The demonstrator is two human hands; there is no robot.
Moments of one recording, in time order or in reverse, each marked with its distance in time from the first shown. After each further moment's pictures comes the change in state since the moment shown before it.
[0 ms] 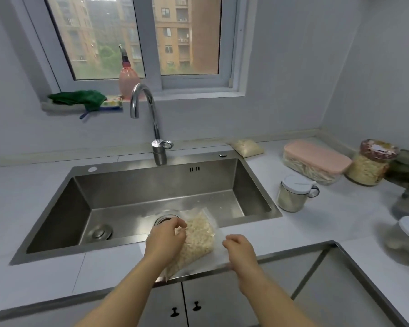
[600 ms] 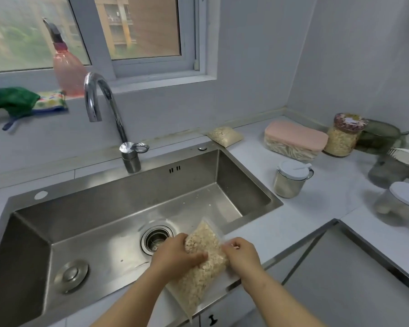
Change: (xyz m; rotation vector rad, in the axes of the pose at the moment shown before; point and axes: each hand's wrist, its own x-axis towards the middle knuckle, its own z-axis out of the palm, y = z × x) left_hand 0.087 -0.036 0.009 0.190 -0.456 0.126; right_hand 0.063 0.014 0.055 -0.113 0.263 0.077
